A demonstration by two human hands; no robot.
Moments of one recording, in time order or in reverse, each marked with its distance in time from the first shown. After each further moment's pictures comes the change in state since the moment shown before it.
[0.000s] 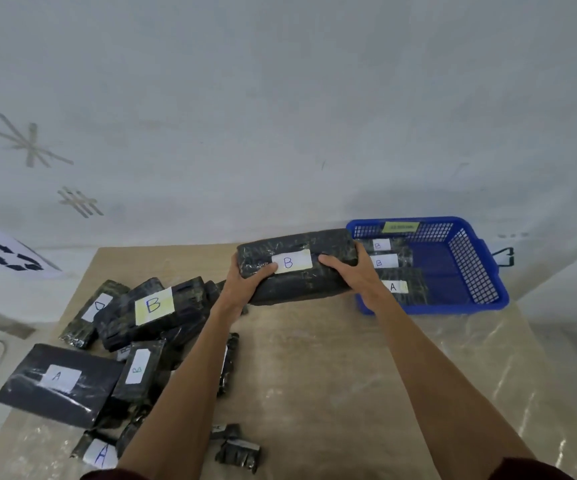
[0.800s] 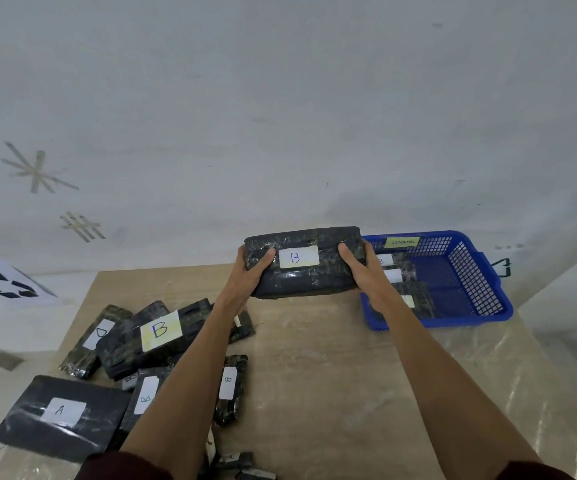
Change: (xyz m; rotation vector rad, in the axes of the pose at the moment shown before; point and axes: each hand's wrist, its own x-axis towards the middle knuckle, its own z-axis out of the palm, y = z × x) left_hand 0.036 0.039 -0.011 -0.047 -0.104 0.071; right_hand 0.012 -0.024 0.008 0.083 0.037 -0.087
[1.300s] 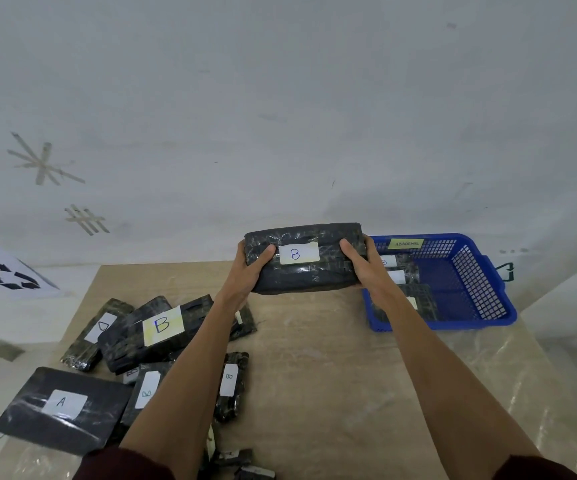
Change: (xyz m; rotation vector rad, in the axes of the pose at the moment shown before) left_hand 0.004 0.000 -0.008 -0.005 0.000 0.014; right_hand 0.003 -0.009 0.006 0.006 -0.031 0.012
